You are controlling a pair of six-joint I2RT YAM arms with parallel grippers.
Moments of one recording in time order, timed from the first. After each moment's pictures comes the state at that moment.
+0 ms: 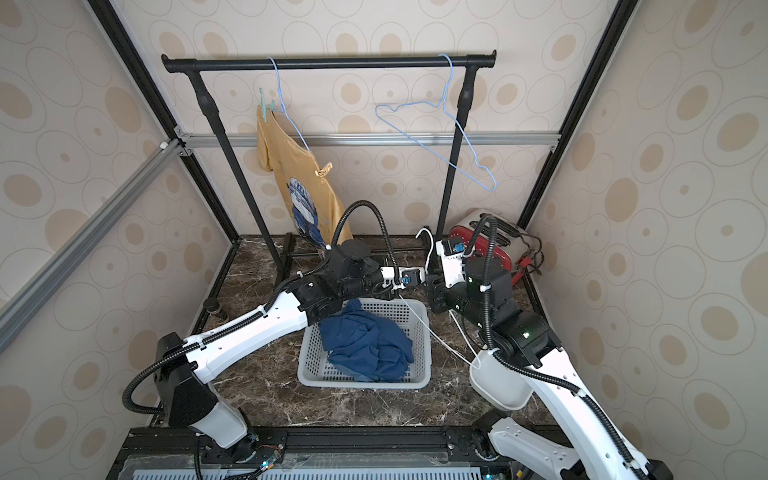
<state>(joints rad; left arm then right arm) -0.89 1.62 1.52 -0.21 0.09 0.89 0.54 0.96 1.26 -0.69 0.02 0.16</state>
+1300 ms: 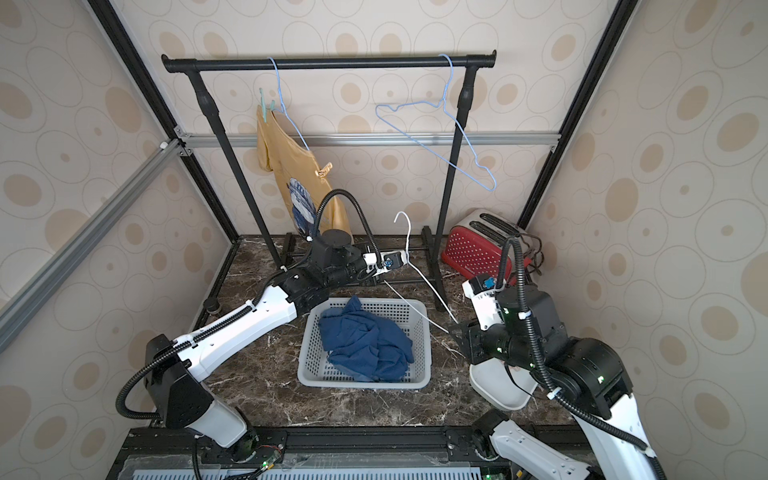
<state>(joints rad) -0.76 1.59 1.49 -0.18 0.12 0.88 0.56 0.84 1.49 -1.37 -0.07 0.28</state>
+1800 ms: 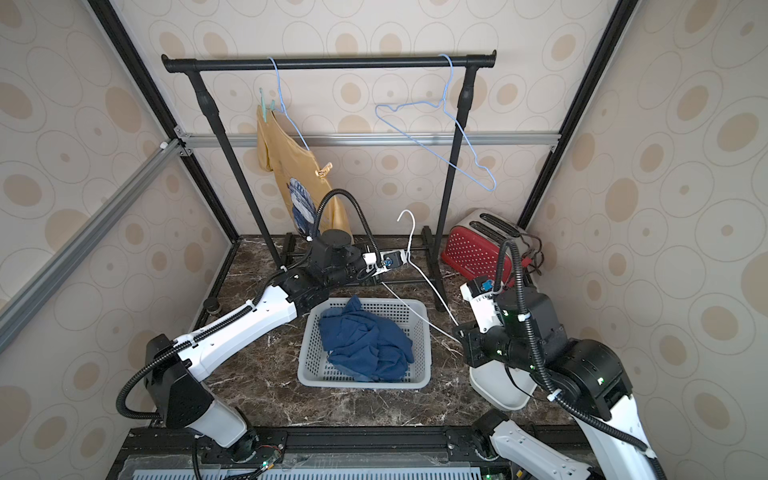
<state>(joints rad) -0.76 1.59 1.49 -0.18 0.12 0.86 0.56 0.83 1.48 -1.37 -0.08 0.25</state>
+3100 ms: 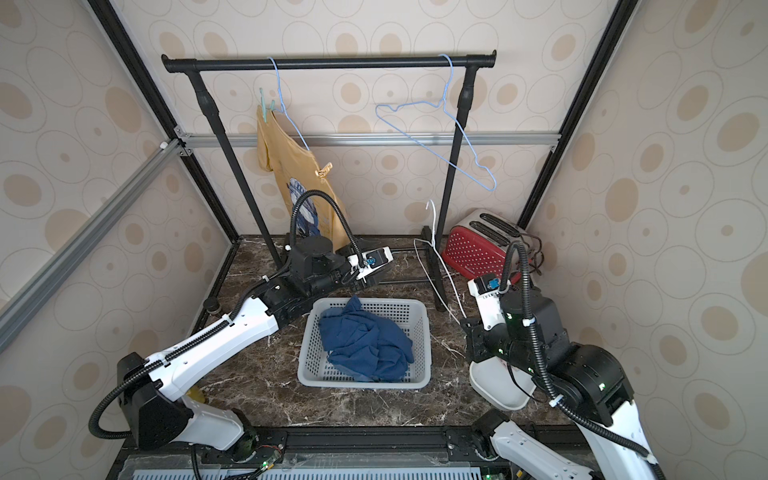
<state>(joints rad) -0.76 1.44 1.37 -0.13 0.12 0.72 0.56 0.81 1.44 -1.30 0.06 0.21</state>
